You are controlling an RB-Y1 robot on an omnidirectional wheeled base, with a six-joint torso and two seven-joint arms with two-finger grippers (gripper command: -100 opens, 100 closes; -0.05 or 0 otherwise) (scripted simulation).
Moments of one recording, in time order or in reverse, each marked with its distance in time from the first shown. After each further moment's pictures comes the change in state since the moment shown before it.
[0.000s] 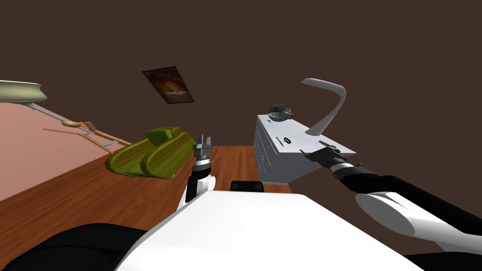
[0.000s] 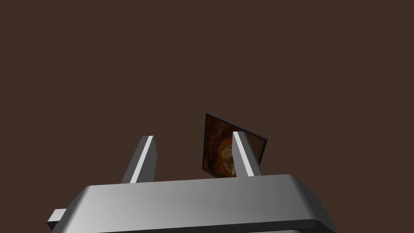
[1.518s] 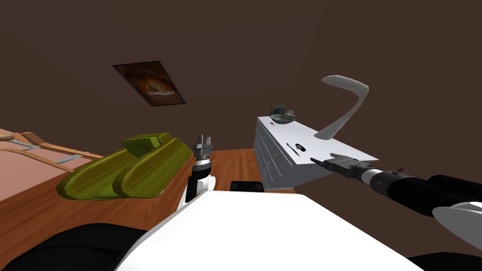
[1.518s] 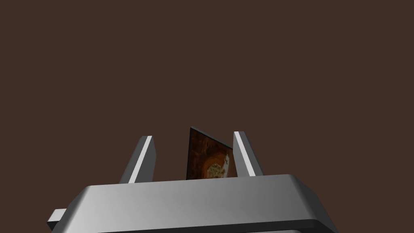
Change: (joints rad) left arm 0.000 0.000 0.000 0.000 0.000 0.000 0.000; right arm 0.163 -0.167 -0.288 0.010 -0.380 0.379 -0.429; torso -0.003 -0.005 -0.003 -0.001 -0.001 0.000
